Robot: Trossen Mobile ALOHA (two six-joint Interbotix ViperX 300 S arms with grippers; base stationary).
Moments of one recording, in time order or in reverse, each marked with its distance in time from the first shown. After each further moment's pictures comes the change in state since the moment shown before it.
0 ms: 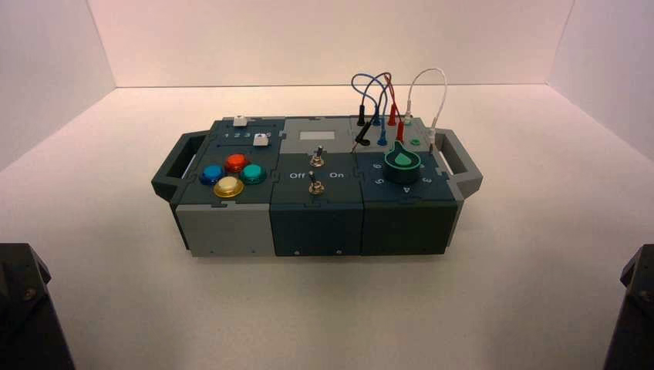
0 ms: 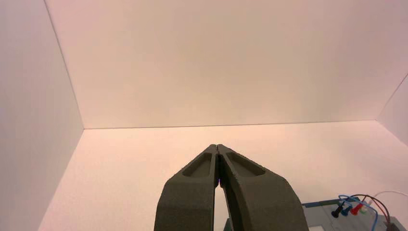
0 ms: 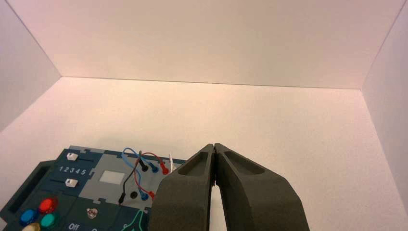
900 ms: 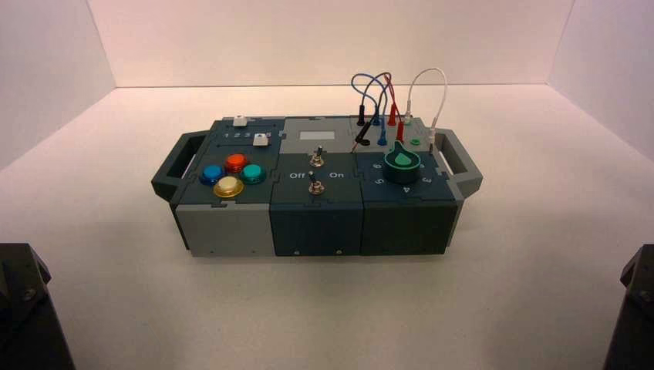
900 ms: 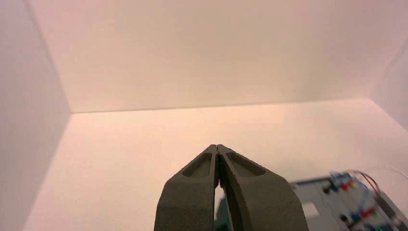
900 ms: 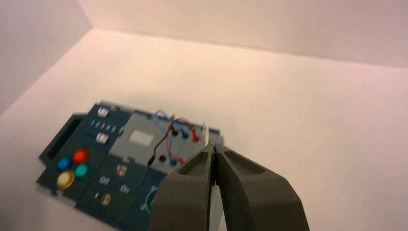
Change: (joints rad) left arm -0.077 0.038 -0.003 0.000 0.072 -0.003; right arm 0.187 0.153 -0.034 0.005 0.061 0.009
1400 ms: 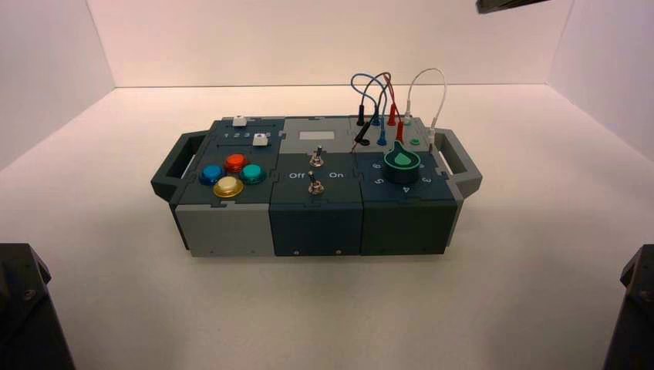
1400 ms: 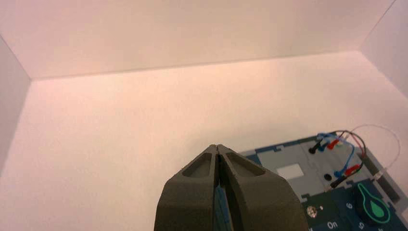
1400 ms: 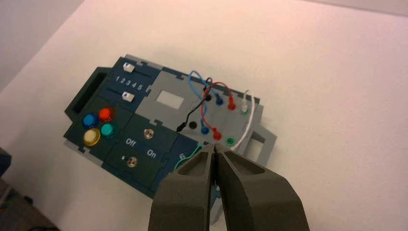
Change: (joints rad) left arm -0.058 0.155 -0.023 -0.008 0.051 -0.009; right arm 0.132 0.155 -0.015 0.037 0.012 0.011
